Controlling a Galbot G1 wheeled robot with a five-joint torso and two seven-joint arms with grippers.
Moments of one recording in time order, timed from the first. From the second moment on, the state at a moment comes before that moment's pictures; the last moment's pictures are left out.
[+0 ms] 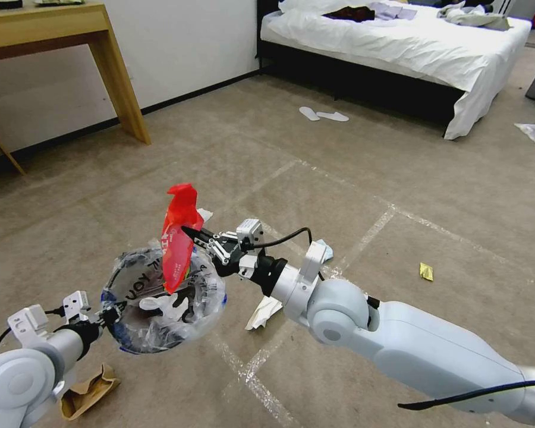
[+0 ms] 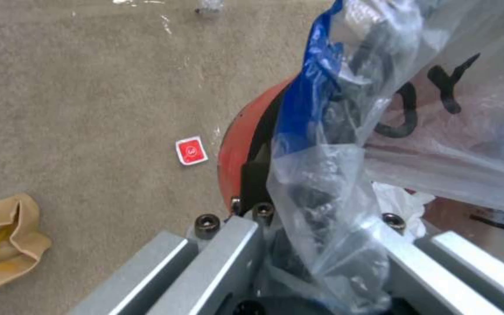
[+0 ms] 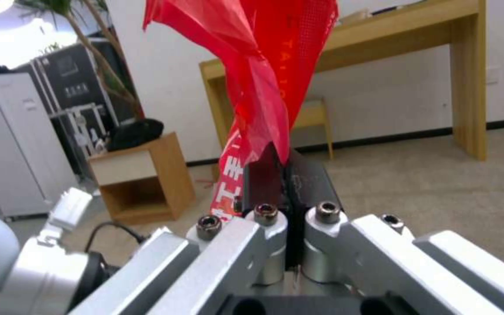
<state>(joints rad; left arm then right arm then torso) 1.53 -1.08 -0.90 -2.14 -1.31 0.73 -0.48 -0.44 0.93 -0.60 2.02 1.00 0.06 0.04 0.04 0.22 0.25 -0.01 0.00</state>
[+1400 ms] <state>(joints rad) 1.53 -1.09 -0.90 -2.14 -1.31 0.73 -0.48 -0.43 1.06 -0.70 1.81 0.80 0.14 -0.01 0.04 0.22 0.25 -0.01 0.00</state>
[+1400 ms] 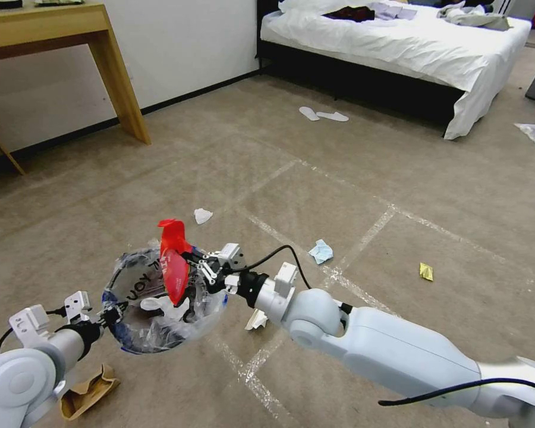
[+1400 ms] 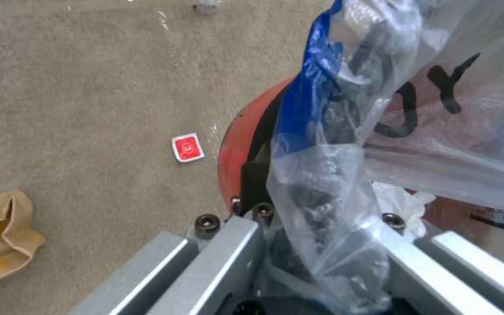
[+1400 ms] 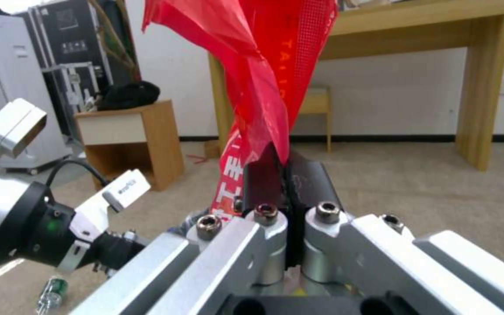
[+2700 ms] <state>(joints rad) 1.55 -1.06 -0.92 -2.18 -1.44 0.74 -0.54 -0.43 1.20 -0.73 1.57 0.56 0.26 -0.10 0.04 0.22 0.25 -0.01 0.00</state>
